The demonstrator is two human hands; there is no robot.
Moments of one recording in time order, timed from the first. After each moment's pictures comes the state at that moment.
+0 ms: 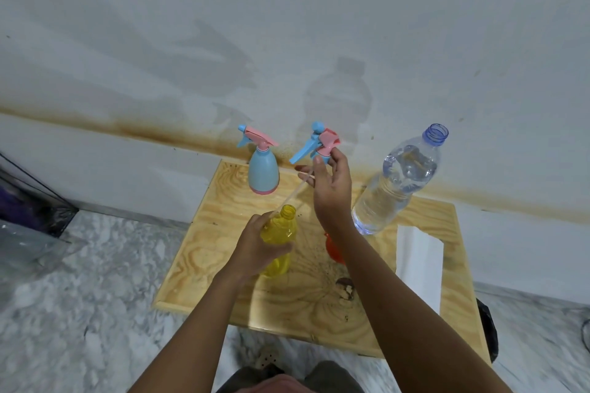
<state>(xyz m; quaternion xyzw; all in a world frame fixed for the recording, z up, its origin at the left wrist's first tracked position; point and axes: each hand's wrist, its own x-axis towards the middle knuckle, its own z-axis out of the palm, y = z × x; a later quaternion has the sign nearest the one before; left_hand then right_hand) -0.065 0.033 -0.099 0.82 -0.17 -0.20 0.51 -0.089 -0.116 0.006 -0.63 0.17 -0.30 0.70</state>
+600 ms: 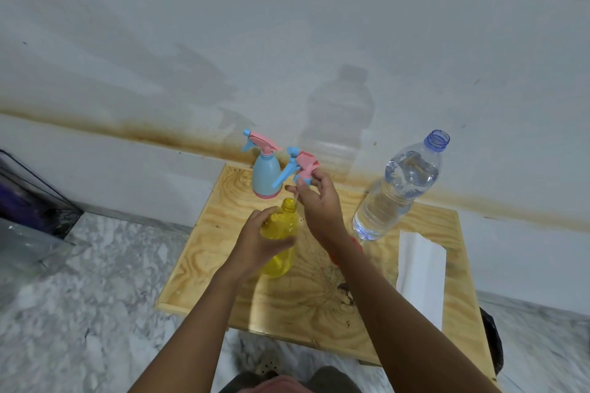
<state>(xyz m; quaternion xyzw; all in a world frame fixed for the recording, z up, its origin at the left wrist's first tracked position) -0.063 0.032 -0.075 0.80 -0.18 -0.17 0.54 -0.096 -0.107 -0.013 -0.67 0.17 -0.17 0.70</state>
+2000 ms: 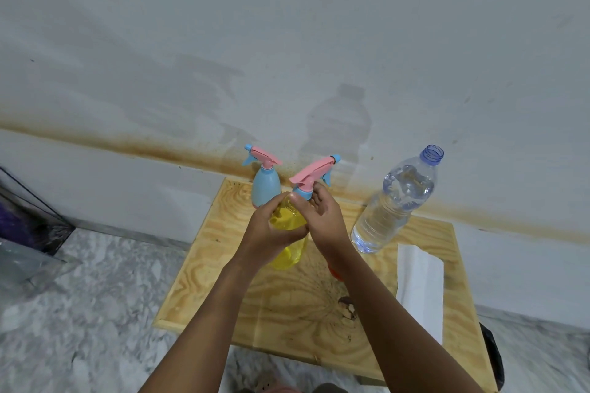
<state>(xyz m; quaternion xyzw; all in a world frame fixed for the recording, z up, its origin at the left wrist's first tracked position) -0.060 0.017 -0.012 0.71 -0.24 -0.16 0.64 -0.114 -0.096 0.023 -0.69 0.15 -0.16 0.69</state>
